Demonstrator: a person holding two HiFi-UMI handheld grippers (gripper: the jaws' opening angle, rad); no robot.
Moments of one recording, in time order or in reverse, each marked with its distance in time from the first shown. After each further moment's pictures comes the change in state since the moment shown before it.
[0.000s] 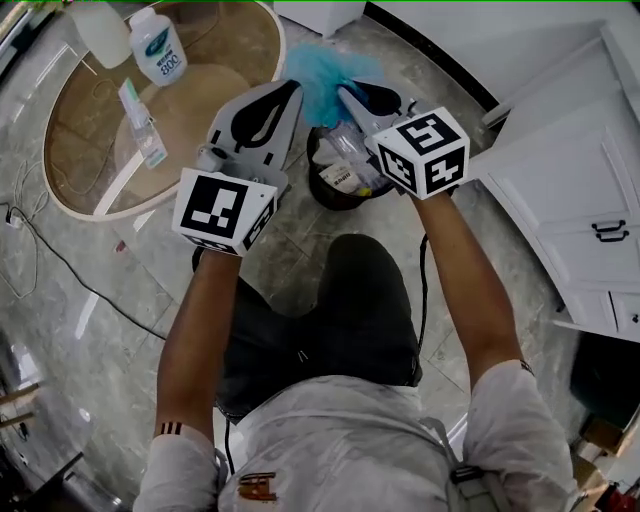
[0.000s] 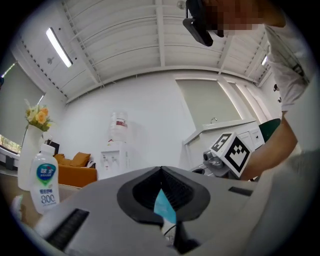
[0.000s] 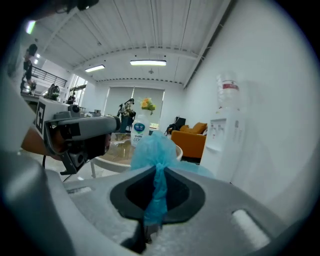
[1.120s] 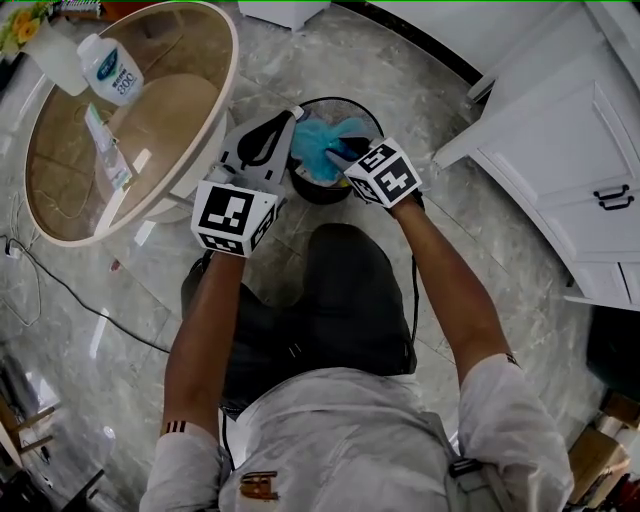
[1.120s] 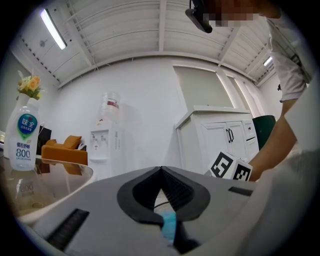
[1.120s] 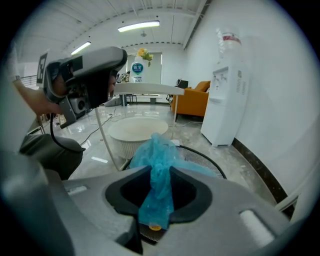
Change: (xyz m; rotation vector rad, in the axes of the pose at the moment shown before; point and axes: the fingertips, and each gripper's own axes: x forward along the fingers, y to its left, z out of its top) left arm 0.026 -0.055 -0.103 -0.041 0.154 -0.084; right arm -0.007 0.007 -0.220 0.080 0.403 0.076
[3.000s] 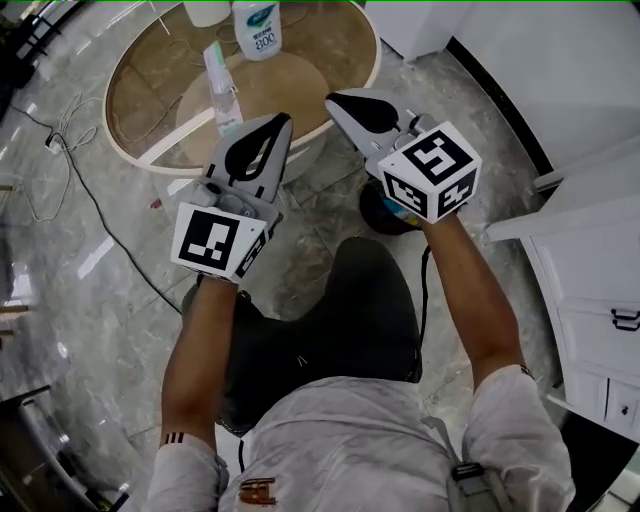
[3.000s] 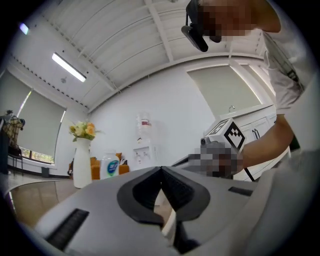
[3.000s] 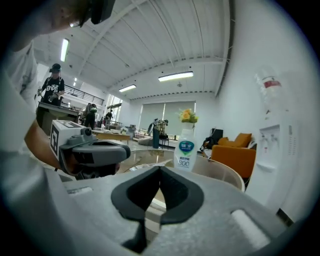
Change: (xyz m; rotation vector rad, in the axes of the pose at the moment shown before) left arm -0.160 0.099 0.074 0.068 -0.089 0.366; right arm -0.037 0.141 0.276 -0.240 -0.562 0.318
